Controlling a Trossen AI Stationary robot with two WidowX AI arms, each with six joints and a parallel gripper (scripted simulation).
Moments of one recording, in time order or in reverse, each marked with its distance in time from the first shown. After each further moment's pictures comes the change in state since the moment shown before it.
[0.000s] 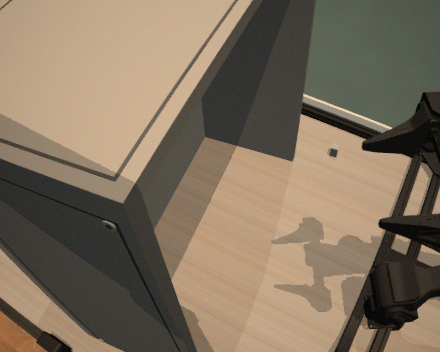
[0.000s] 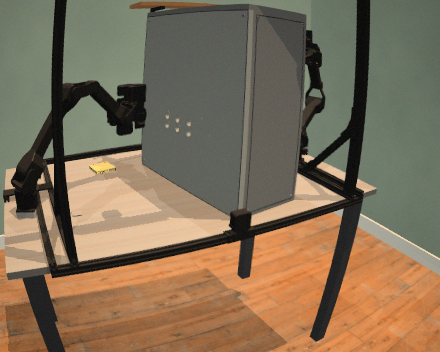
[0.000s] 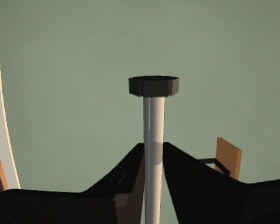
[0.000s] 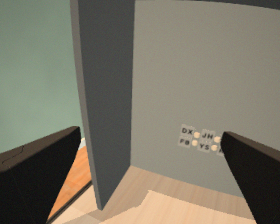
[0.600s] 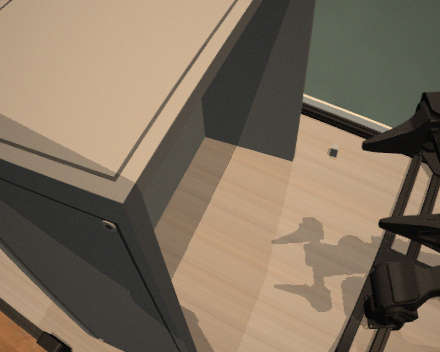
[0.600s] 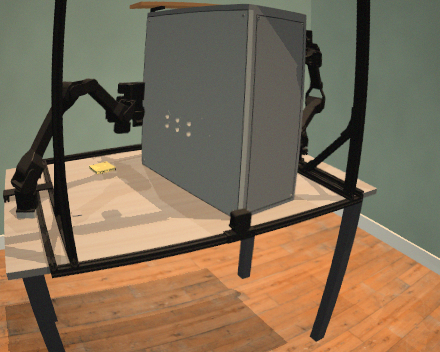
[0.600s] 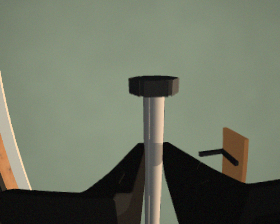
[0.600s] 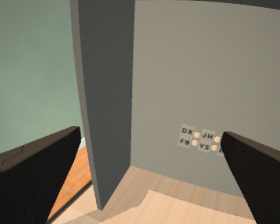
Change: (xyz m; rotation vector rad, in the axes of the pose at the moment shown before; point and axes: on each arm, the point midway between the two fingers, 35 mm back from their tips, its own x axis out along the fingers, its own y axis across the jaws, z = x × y) left arm 0.003 -0.006 0.001 0.088 0.028 0.007; right arm 0.000 0.000 0.000 0.000 0.000 0.000
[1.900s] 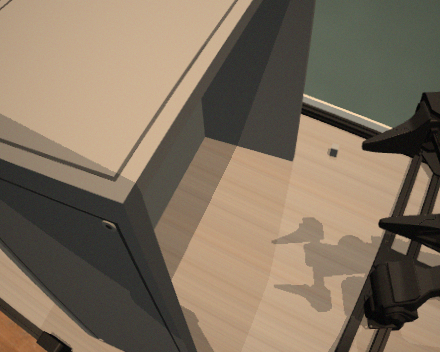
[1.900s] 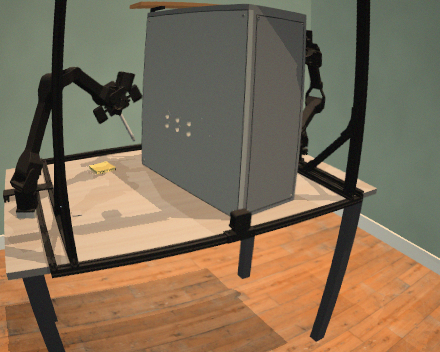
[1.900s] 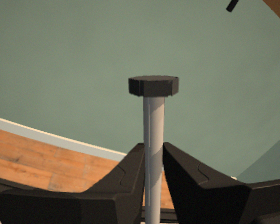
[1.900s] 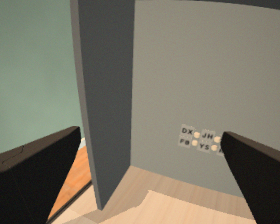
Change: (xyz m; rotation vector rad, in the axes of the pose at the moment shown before) left arm 0.006 -0.003 0.010 1.026 0.413 0.029; right arm 0.000 0.000 0.000 0.000 0.000 0.000
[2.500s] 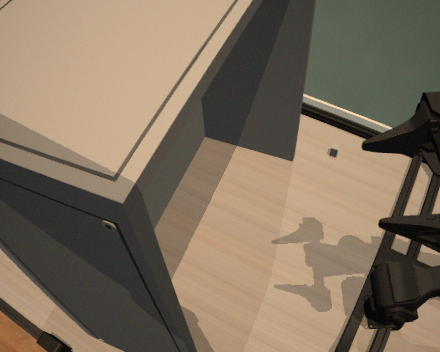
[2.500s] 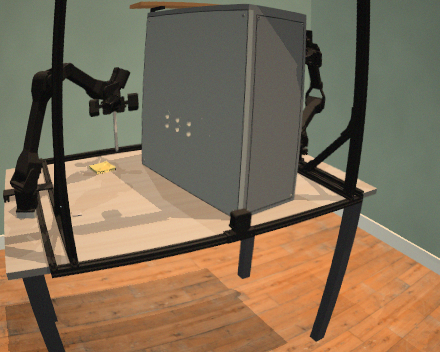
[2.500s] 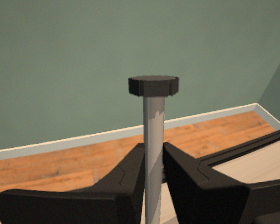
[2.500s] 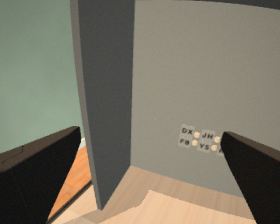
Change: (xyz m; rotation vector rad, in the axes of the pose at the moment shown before) left arm -0.015 0.014 -0.005 0.436 0.189 -0.062; right arm 0.000 0.000 0.000 0.000 0.000 0.000
